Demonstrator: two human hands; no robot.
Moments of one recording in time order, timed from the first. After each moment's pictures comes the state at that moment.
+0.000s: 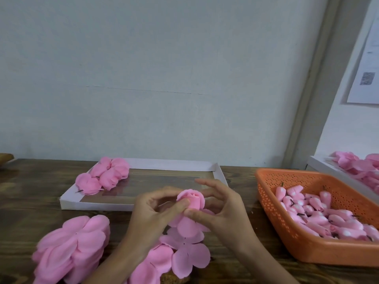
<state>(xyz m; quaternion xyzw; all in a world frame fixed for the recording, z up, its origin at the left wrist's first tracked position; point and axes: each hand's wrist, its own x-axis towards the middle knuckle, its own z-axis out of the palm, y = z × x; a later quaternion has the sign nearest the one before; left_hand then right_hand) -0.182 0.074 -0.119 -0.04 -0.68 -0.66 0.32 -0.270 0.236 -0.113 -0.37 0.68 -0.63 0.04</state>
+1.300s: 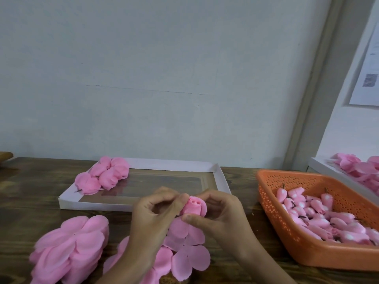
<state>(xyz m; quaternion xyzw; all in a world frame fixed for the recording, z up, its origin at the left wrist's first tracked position) -0.184 0.086 -0.121 0.00 -0.64 -0.66 0.39 -0.265 0.237 -0.110 -0.40 0.69 -0.60 0.05</state>
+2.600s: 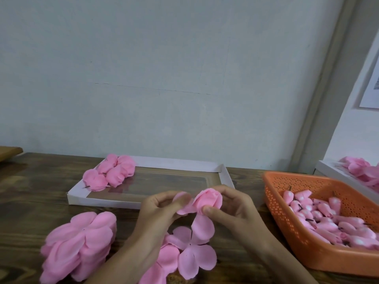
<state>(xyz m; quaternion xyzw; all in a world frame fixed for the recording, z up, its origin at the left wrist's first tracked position) -0.192 0.069 -0.133 0.11 -0.57 -0.78 0.23 -0.282 0.247 -0.108 -0.44 0.62 -0.64 0.12</state>
